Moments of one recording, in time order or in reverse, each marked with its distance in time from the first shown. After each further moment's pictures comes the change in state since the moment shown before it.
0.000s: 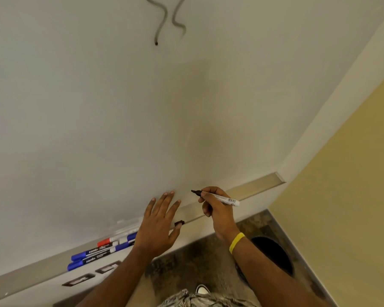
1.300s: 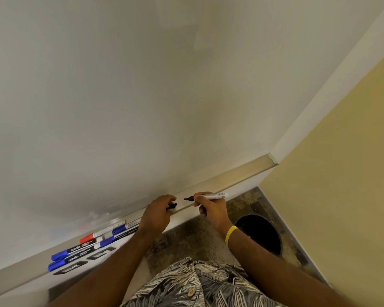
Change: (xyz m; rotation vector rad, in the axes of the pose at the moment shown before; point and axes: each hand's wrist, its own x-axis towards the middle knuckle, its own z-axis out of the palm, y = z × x) left_hand 0.052 0.005 0.056 -0.635 -0.163 -0.313; right_hand 0.031 0.062 -0.042 -0.135 0.109 0.255
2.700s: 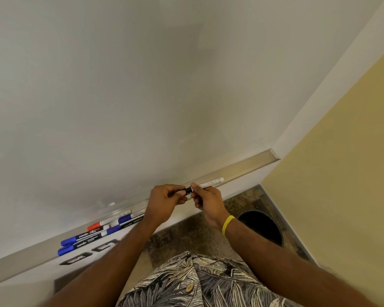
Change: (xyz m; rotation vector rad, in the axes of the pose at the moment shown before) left_hand -0.029 0.047 -0.025 -0.613 0.071 -0.060; right_hand -0.021 -0.007 0.018 0.101 -0.117 0.072
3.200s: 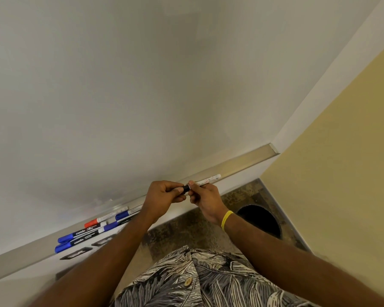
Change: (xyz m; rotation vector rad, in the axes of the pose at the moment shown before) left_hand 0.007 -0.002 0.000 -0.071 -0.062 -0.103; right_hand 0.009 0.007 -0.009 0.046 -0.083 0.032
